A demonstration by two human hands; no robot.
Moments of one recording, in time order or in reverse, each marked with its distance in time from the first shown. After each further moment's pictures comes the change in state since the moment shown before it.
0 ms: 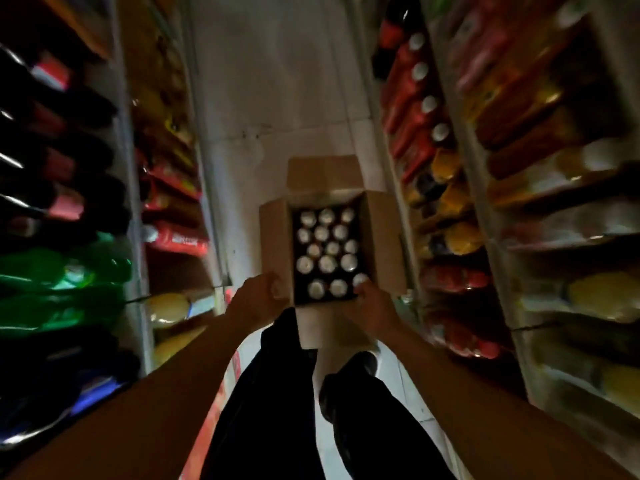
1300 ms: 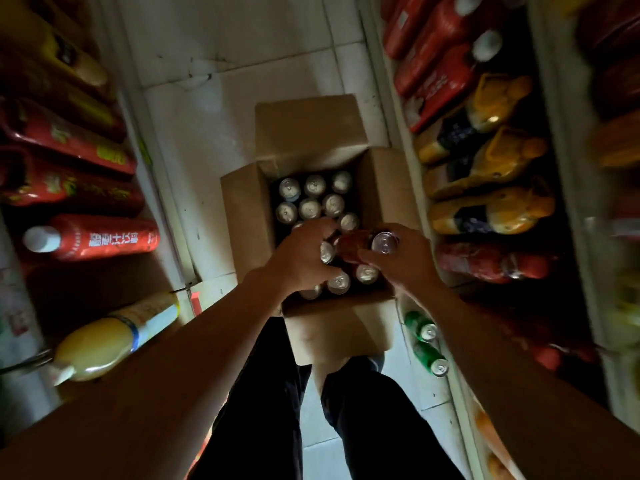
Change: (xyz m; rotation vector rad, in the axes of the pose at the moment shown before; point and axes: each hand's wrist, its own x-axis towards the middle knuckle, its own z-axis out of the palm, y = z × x) left_hand 0.180 0.015 0.080 -0.118 -0.151 0.388; right_hand 0.142 0.026 -0.001 0.069 0.298 -0.004
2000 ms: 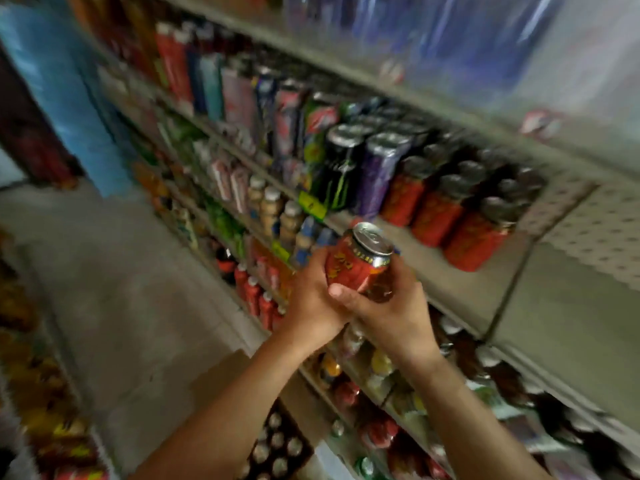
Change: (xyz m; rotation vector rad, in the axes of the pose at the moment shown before) left_hand -0.238 0.575 -0.143 -0.438 0.084 0.640; right_hand -0.377 -0.306 -0.425 0.611 0.692 -0.385
